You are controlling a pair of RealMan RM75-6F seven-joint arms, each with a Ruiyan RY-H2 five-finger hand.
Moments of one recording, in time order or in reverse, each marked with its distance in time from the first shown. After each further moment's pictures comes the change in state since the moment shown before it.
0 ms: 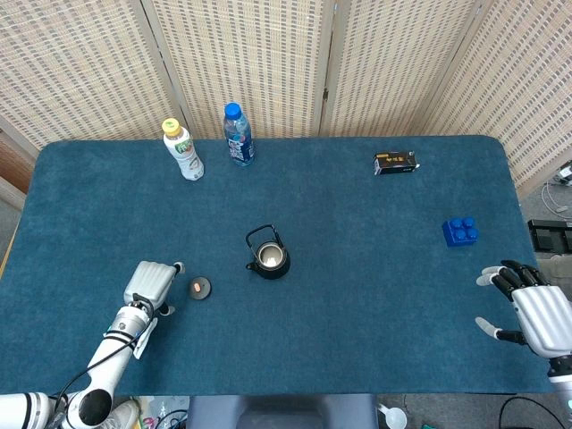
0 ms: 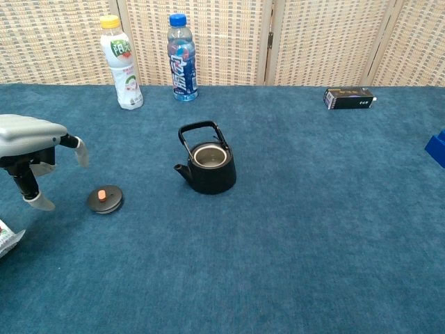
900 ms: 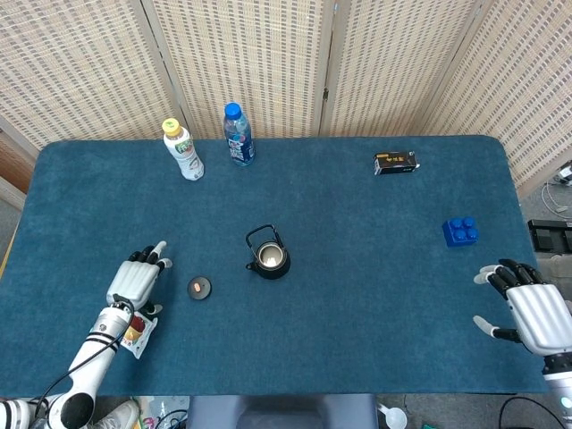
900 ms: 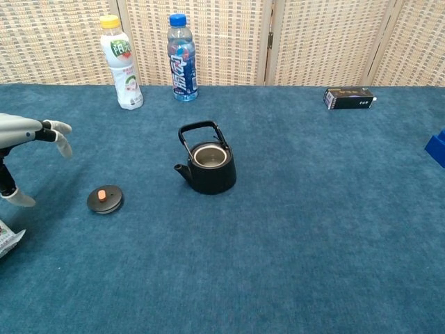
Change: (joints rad) left arm 0.087 0.050 -0.006 0.054 0.134 -0.032 -0.133; right arm 0.030 -0.006 -0.026 -0.026 0.038 0.009 -0.074
